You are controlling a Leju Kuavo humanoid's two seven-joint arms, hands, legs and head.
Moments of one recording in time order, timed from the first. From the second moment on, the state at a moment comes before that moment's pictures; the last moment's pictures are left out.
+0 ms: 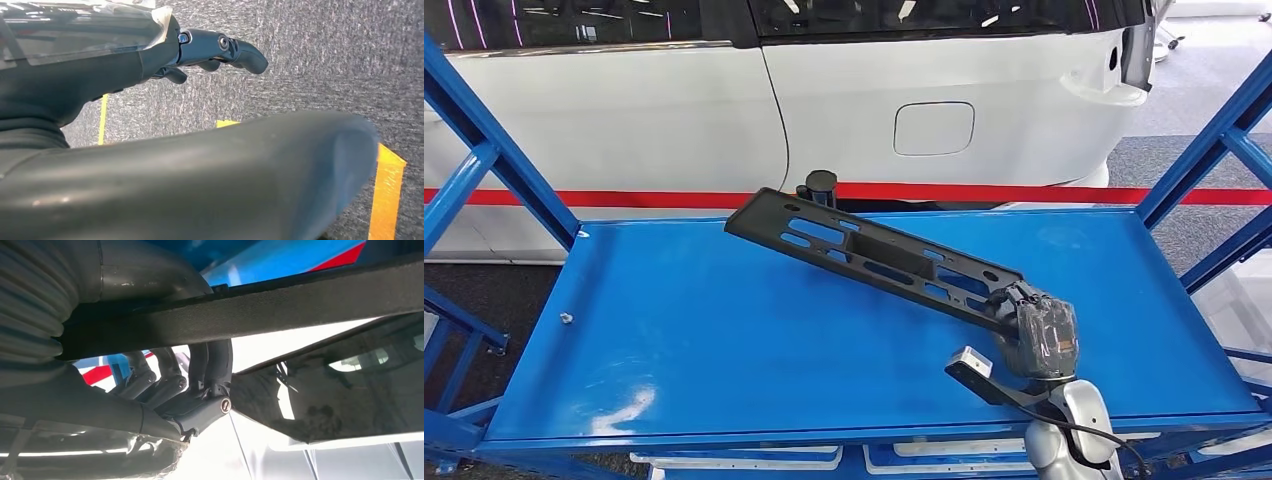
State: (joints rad) left arm -0.08 -0.24 1.11 -0.20 -0.96 0.34 -0.14; right arm -0.09 -0.07 0.02 -1.33 1.11 -0.50 -0.30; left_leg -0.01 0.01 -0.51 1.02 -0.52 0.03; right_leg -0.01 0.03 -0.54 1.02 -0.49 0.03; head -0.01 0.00
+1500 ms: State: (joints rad) left arm -0.06 -0.18 0.92 -0.20 -1.18 0.20 -0.20; right arm 0.11 0.03 -0.06 -1.87 -0.03 0.03 -0.64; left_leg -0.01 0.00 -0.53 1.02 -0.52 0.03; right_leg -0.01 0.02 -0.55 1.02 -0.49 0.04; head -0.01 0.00
